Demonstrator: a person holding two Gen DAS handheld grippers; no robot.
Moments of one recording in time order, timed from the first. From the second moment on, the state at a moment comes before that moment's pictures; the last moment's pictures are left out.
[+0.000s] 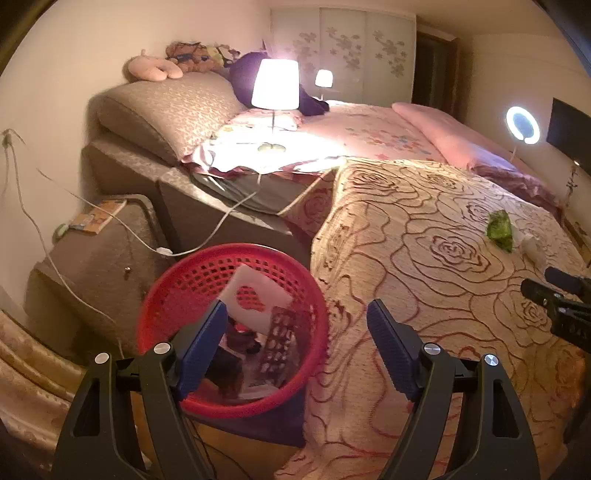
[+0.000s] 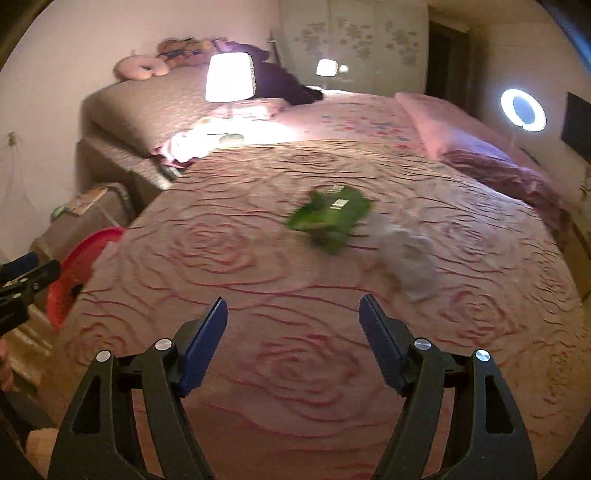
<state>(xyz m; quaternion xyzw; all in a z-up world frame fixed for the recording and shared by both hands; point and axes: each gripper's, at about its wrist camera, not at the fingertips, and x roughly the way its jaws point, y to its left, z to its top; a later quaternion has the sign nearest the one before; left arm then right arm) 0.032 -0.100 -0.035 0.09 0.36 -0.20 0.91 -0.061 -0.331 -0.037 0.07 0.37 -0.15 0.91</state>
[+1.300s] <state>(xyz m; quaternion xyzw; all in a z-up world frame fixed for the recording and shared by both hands) 0.009 -0.244 -0.048 0.18 0.37 -0.33 0.85 -0.031 -0.428 -0.042 0.09 0.40 -0.18 0.89</state>
